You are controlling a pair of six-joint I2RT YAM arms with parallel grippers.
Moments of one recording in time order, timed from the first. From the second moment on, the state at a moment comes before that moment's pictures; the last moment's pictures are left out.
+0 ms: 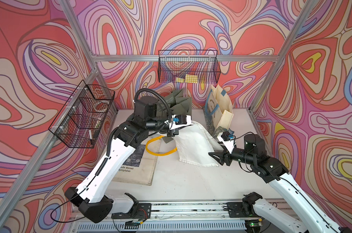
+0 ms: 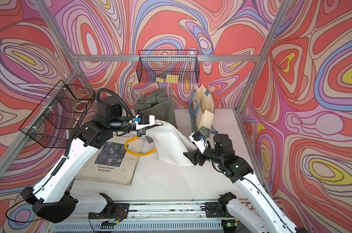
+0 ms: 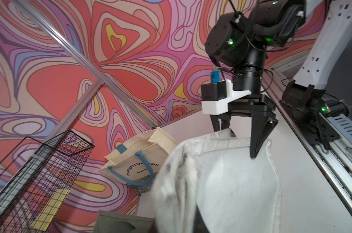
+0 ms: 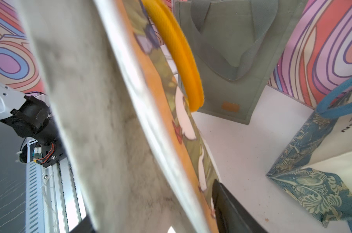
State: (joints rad) left arm -0.54 1.34 1.66 -0.60 0.77 0.78; right arm 0.41 0.82 0.87 -0.56 -0.48 -0.20
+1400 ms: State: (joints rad) left arm -0.84 1.15 1.50 -0.69 0.27 1.07; right arm 0.42 1.16 1.38 -1.07 -0.13 -0.37
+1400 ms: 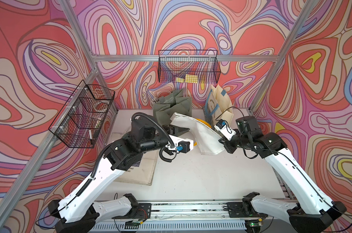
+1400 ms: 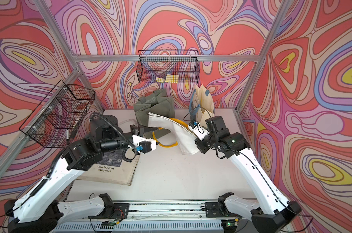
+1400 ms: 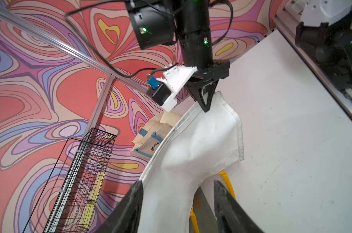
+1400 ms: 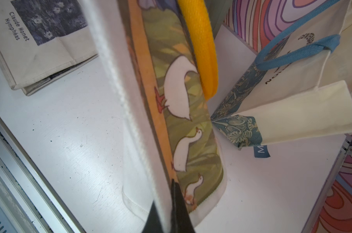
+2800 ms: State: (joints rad) left arm -0.93 1.58 1.70 -0.57 -0.03 1.02; right arm 0.42 1.15 1.49 -1.27 -0.09 -0.39
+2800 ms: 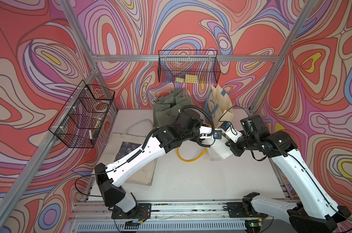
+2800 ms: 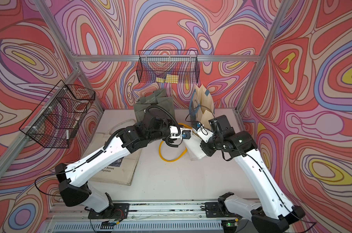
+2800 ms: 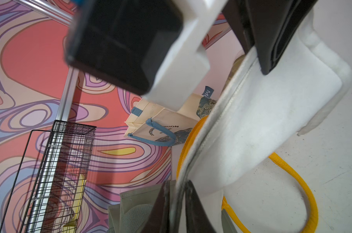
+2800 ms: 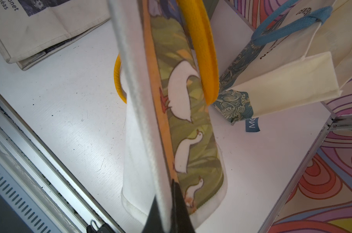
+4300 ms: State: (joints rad) left arm -0.63 1.01 1.07 -0.35 0.29 0.64; right arm 0.42 0.73 1.13 -0.77 -0.20 -0.14
